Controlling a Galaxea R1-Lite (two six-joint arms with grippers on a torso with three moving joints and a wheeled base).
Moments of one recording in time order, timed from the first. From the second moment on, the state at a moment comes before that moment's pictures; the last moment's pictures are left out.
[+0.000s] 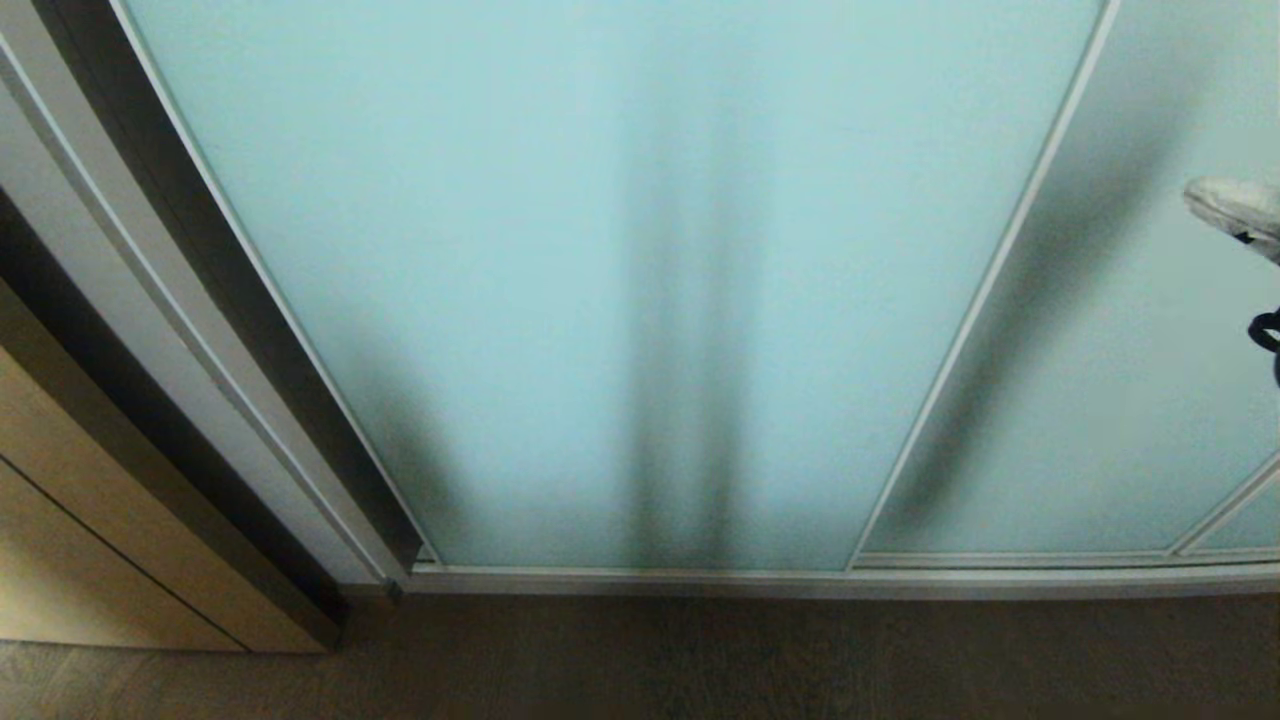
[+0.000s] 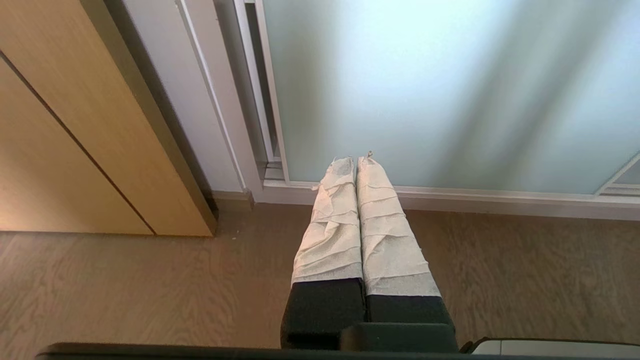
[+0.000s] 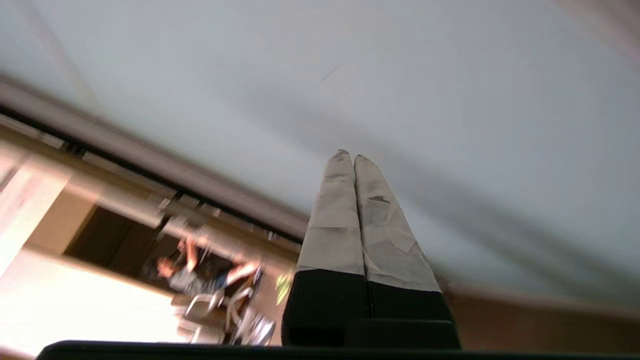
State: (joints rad) left arm 0.00 0.00 -0.01 0.01 0.00 0.00; right arm -0.31 1.38 -0.85 -0.94 0.86 1.23
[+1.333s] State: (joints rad) left arm 0.00 0.00 -0.01 0.01 0.00 0.00; right arm -0.07 0.31 -0.52 0.28 0.08 0.15
